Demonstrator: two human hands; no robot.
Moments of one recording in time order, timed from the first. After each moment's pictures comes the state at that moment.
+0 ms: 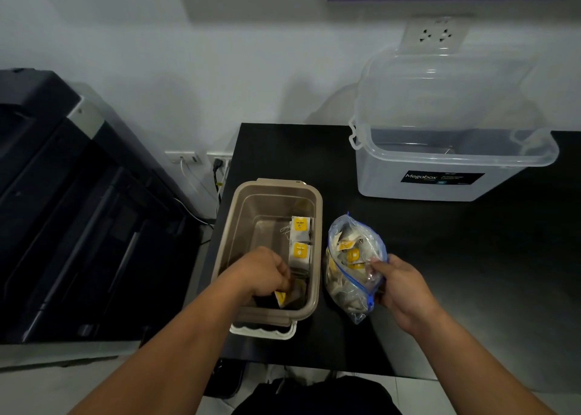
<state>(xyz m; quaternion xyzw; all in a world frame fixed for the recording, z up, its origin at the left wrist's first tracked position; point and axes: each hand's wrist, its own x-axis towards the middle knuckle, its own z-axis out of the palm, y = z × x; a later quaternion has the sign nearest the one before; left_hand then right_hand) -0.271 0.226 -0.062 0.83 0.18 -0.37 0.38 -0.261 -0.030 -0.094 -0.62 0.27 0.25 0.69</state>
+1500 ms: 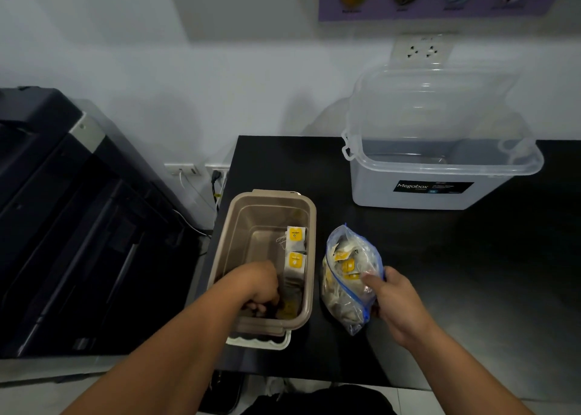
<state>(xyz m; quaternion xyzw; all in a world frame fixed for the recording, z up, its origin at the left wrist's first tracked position) -0.254 0.218 -0.059 0.85 0.12 -0.49 0.16 -0.266 -0.035 -0.106 -0.66 0.25 0.24 0.67</state>
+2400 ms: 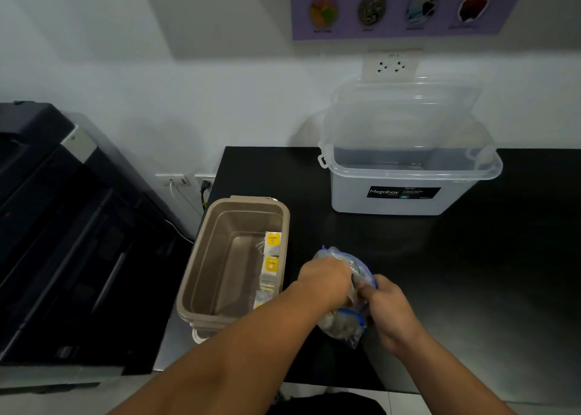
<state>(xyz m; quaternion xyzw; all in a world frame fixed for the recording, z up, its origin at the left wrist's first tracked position) -0.216 0.038 -0.041 0.88 0.06 -0.46 0.07 -0.274 -0.070 -0.091 -0.68 0.22 0.23 0.66</state>
